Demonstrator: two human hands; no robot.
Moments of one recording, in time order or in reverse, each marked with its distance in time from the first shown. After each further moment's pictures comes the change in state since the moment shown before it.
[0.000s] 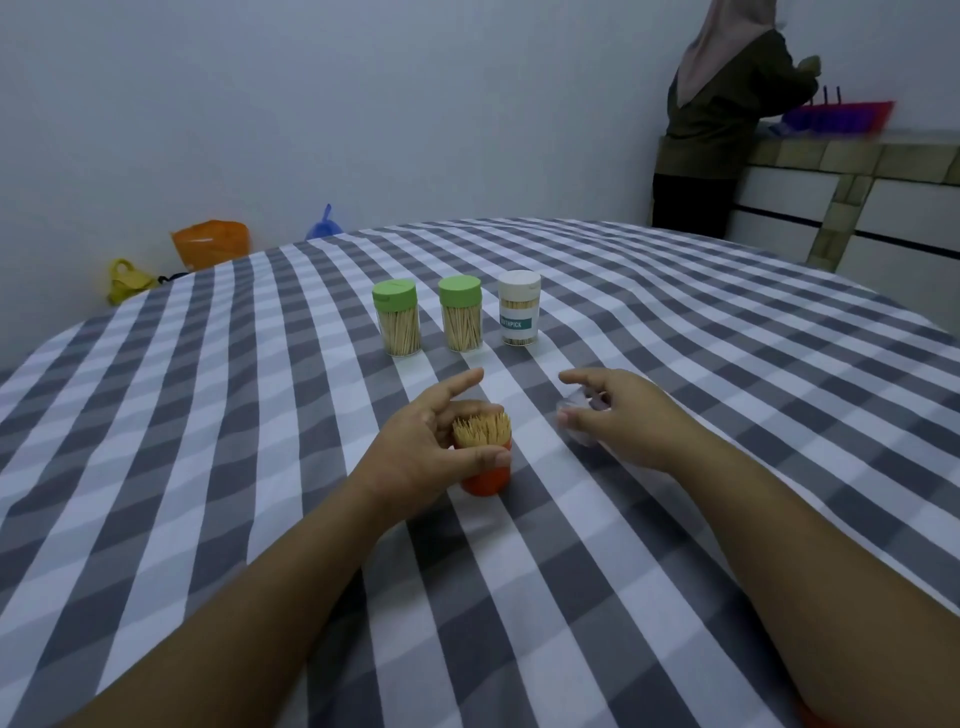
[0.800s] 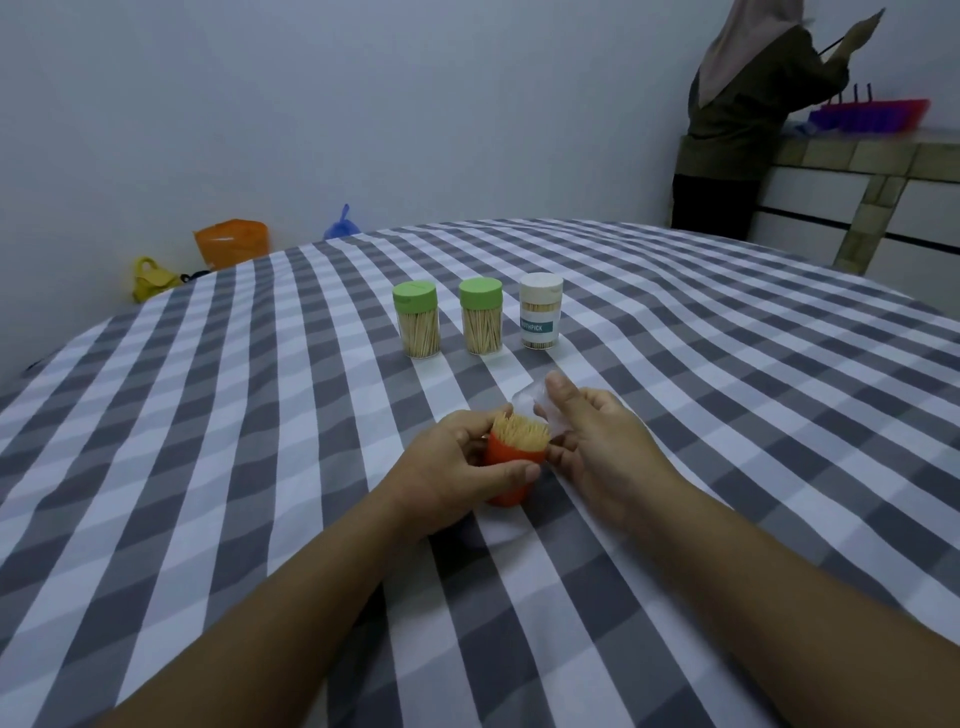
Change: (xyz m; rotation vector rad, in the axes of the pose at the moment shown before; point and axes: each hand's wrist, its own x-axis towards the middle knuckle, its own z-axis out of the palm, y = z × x) left_hand -0.001 -0.007 0.002 0.154 -0.070 0.048; right_hand -0.007 -0.027 0.052 1.170 0.027 0.179
